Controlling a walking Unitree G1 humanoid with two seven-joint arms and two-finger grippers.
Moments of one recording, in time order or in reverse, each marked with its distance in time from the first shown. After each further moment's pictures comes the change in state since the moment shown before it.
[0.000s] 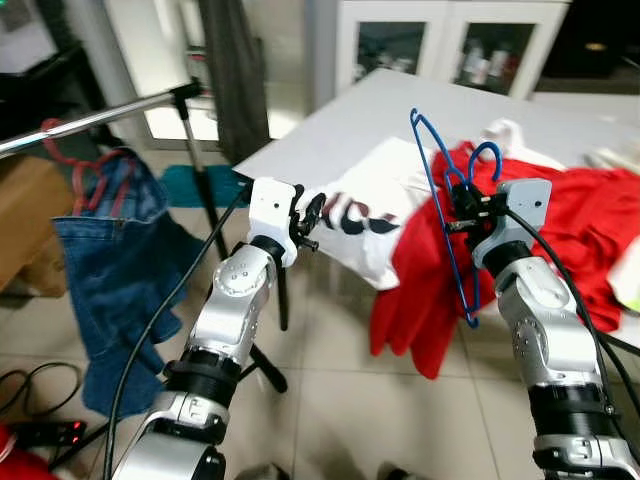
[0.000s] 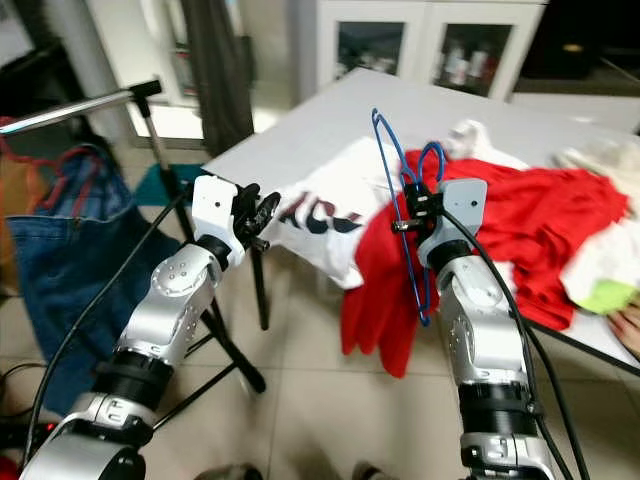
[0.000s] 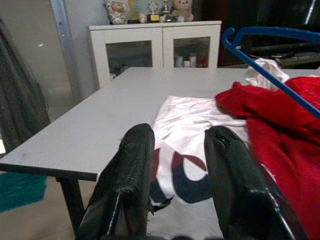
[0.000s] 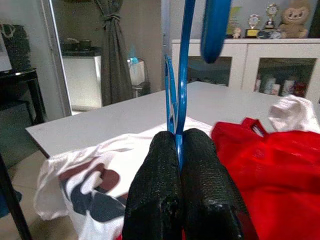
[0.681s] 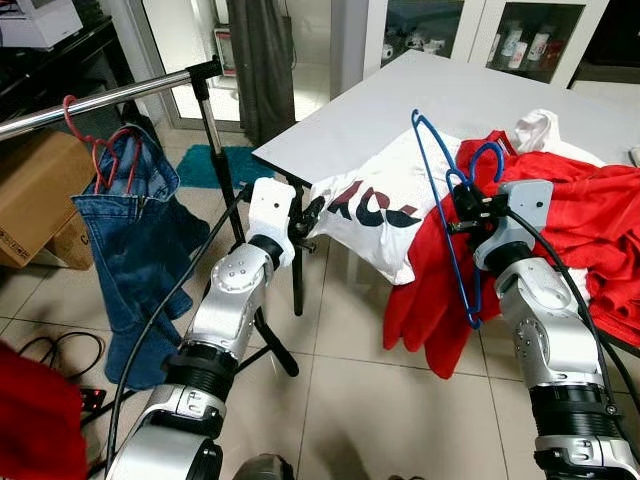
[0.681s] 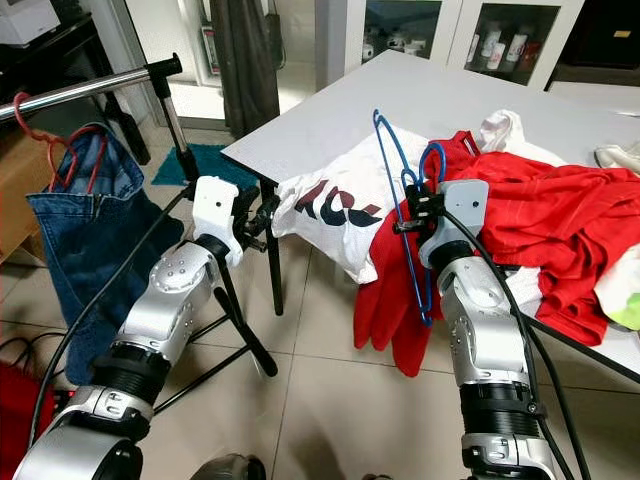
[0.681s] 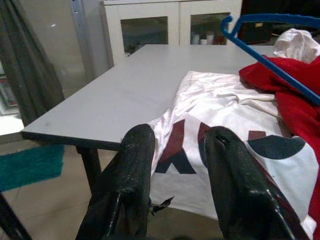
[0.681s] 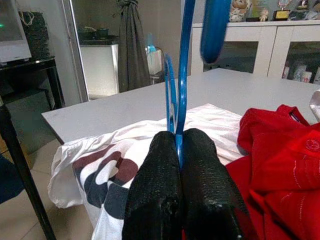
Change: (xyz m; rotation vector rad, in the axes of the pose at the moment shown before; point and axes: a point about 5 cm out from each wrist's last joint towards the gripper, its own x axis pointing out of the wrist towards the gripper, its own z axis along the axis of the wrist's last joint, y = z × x) left arm 0.002 0.005 -0.004 0.022 0.032 -0.033; right arm 0.001 0.001 0.001 -0.005 -0.002 0.005
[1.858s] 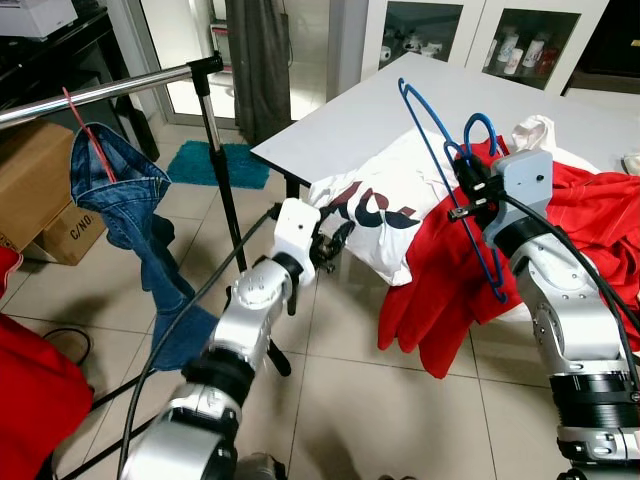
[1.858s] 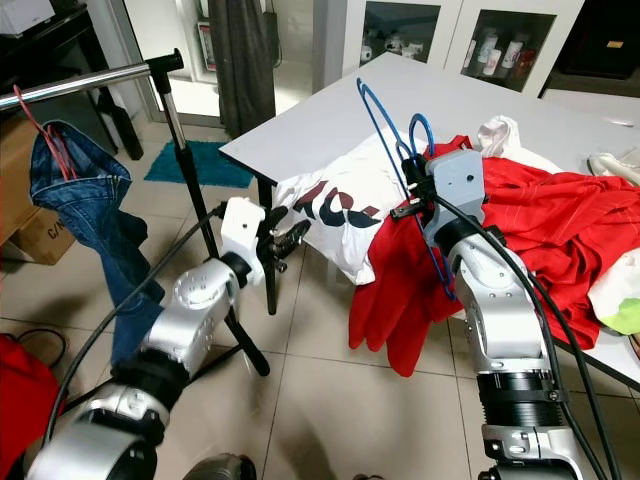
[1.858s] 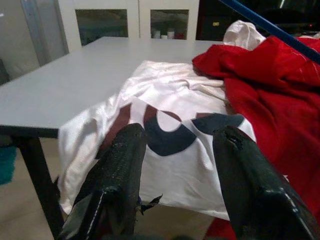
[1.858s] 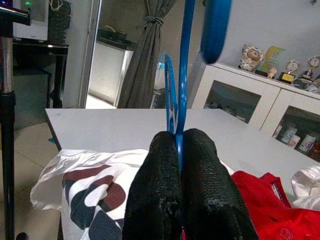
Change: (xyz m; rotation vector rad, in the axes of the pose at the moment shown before) left arm 0.003 -0.033 -0.026 -0.040 0.015 -0.147; right arm 0.004 0.004 0.037 -0.248 -0.070 0.090
